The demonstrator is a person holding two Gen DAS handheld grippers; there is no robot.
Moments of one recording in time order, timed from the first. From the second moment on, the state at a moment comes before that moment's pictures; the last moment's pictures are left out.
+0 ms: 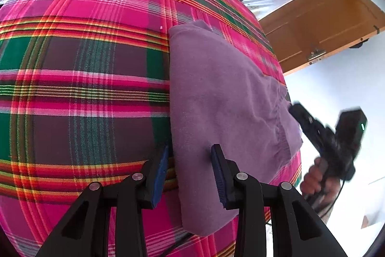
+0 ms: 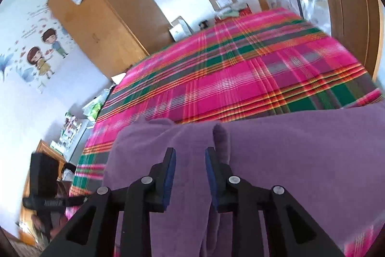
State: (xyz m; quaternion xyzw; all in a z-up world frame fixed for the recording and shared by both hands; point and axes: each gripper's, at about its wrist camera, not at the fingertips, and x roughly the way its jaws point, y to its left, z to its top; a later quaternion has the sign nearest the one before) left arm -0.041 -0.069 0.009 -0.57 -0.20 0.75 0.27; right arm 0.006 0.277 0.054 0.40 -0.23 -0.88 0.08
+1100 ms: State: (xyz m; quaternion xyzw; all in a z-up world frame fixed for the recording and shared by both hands) left arm -0.047 -0.067 0.007 -0.57 -0.20 0.75 0.27; right arm -0.008 0.303 0.046 0.38 -0.28 -0.88 0.10
